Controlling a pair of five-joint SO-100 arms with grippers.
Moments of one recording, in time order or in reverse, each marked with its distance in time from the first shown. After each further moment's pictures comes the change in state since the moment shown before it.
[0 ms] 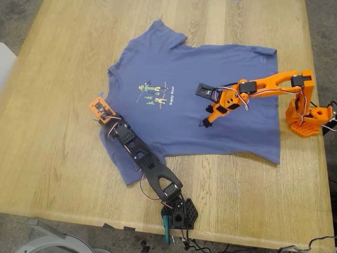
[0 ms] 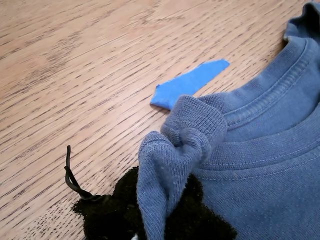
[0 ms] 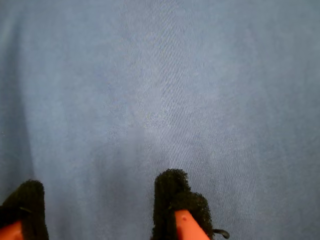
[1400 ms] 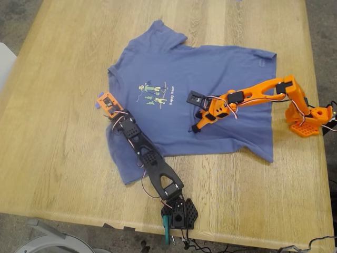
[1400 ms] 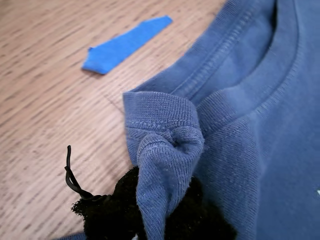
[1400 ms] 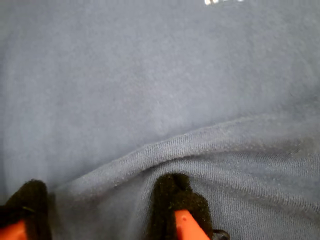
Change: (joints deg) arm 0 6.0 4.2 -1.3 11.6 -0.2; arm 1 -4.7 -30.9 -21.0 -9.2 2.3
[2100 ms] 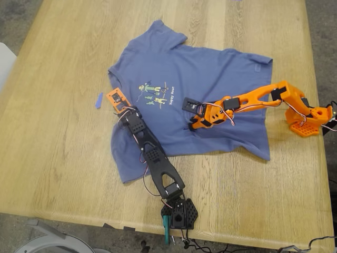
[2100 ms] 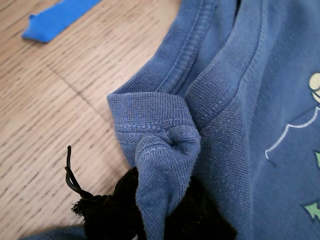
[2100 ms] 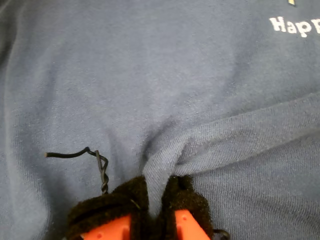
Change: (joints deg) arm 0 4.3 3.2 0.0 8.1 -0.2; arm 1 -4.4 -8.4 -6.9 5.1 -1.1
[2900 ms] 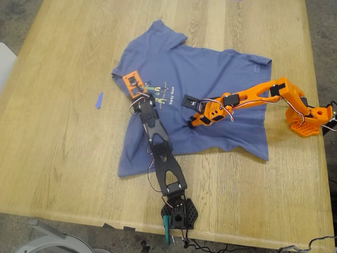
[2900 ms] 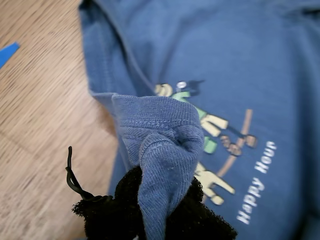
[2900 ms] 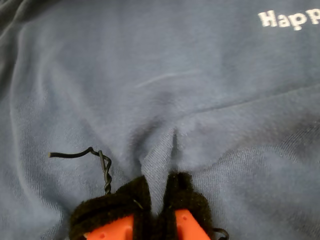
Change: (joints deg) arm 0 10.5 14.9 0.1 5.5 0.0; arm 1 12.3 7.7 0.4 -4.8 0.4
